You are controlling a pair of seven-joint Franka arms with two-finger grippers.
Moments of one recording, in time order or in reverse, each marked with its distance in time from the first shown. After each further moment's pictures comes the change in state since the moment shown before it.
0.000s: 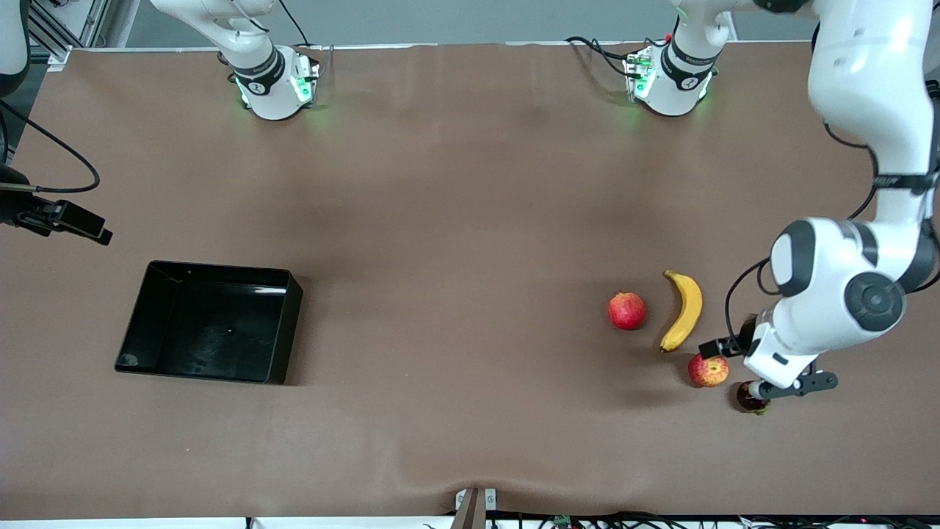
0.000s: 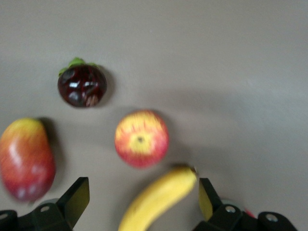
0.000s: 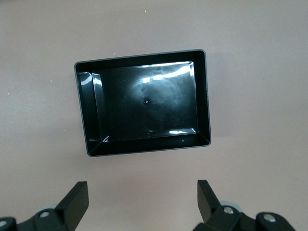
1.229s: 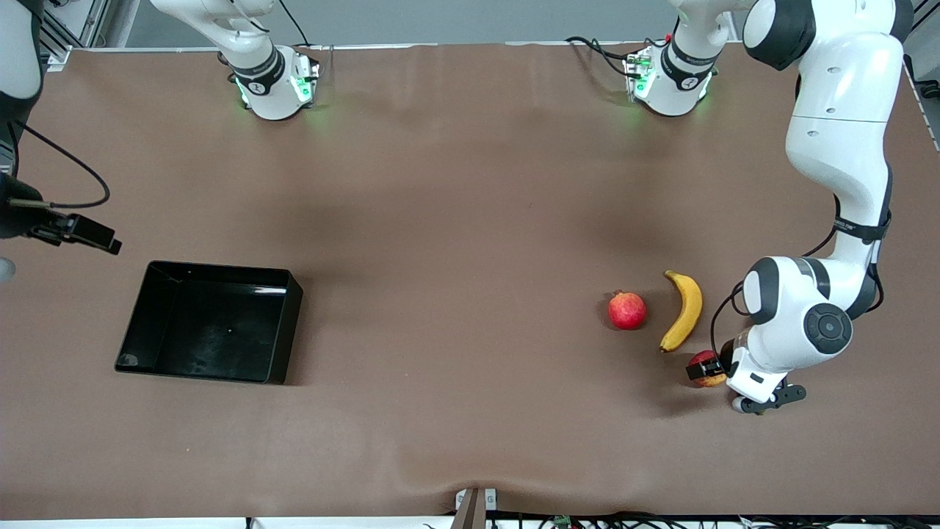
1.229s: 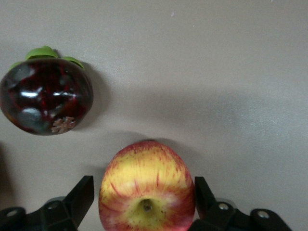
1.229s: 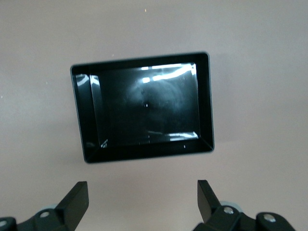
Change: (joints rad) left arm 0.017 0.148 -0.001 0.015 -0.010 0.152 -0.036; right arm 0.000 0.059 0.001 0.007 0.000 0.051 0.000
